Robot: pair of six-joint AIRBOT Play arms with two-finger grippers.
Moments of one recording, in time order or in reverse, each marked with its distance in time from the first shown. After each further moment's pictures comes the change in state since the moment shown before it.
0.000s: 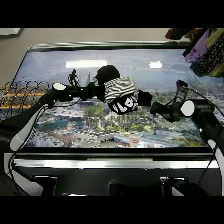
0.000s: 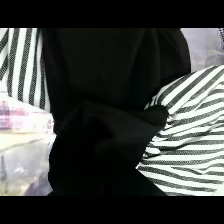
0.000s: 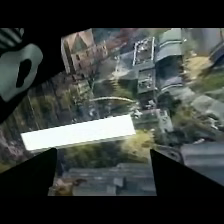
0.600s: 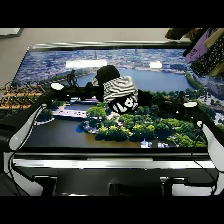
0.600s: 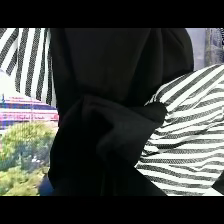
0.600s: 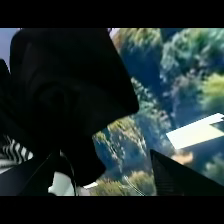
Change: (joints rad) left arm 0.020 -0.001 0.001 -0.001 -0.043 0.002; right arm -0.235 -0.433 0.000 0.922 -0.223 -0.524
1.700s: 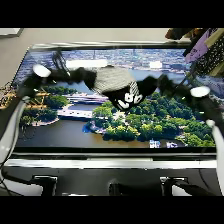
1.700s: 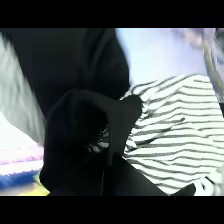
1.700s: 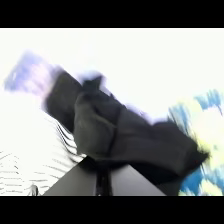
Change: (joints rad) left arm 0.019 0.221 0.230 0.455 -0.048 -0.237; right arm 0.083 0.306 0.200 -0.230 -0.115 0.057
